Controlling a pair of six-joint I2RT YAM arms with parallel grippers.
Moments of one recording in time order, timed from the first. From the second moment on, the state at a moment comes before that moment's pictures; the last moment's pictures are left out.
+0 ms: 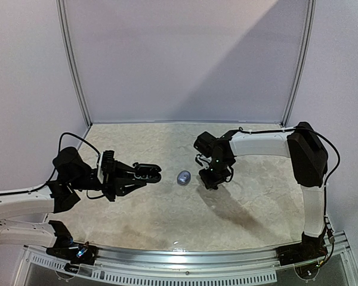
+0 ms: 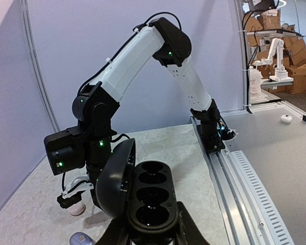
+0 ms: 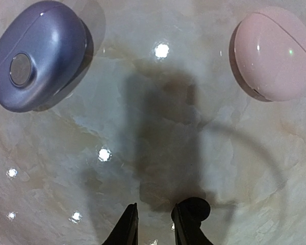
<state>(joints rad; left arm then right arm) -0.71 0.96 0.38 0.66 0.79 0.12 0.80 2.09 1.55 -0.82 0.03 0.31</state>
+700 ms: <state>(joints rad) -0.71 0.96 0.38 0.65 0.79 0.12 0.80 2.10 1.55 -0.87 0.14 0.32</state>
